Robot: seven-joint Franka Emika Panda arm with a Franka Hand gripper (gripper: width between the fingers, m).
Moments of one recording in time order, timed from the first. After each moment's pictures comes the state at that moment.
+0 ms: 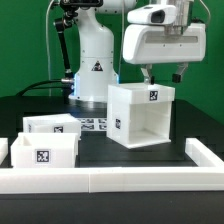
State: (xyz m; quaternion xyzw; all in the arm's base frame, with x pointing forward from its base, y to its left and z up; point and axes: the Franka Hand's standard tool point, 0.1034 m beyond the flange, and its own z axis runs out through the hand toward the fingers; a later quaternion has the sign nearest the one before) arm 0.413 0.122 0.114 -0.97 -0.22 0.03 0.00
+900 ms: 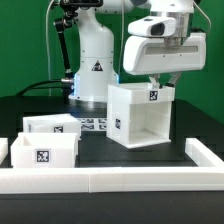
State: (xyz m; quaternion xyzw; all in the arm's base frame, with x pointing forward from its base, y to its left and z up) arm 0.410 0.122 0.104 -0.97 -0.22 0.03 0.01
